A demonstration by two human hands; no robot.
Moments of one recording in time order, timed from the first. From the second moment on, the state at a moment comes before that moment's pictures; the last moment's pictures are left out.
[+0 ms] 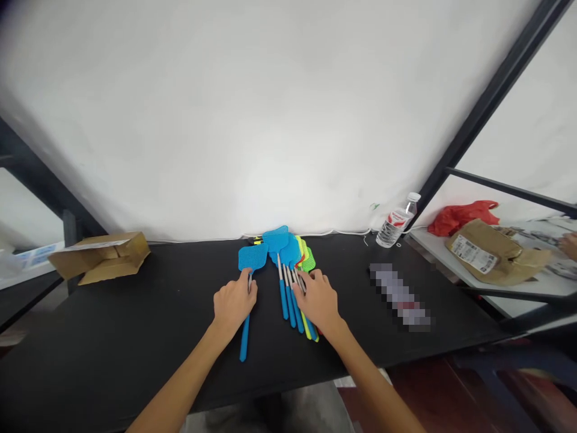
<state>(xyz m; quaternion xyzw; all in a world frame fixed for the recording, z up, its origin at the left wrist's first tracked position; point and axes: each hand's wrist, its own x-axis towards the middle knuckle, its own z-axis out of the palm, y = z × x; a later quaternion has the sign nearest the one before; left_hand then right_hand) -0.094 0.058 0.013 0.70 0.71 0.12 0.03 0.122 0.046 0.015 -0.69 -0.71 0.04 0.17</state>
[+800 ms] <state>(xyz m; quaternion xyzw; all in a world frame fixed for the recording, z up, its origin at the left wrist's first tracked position) -0.070 0.008 0.011 0.72 0.68 0.10 0.01 0.074 0.048 0.024 -0.54 -0.82 0.13 0.15</state>
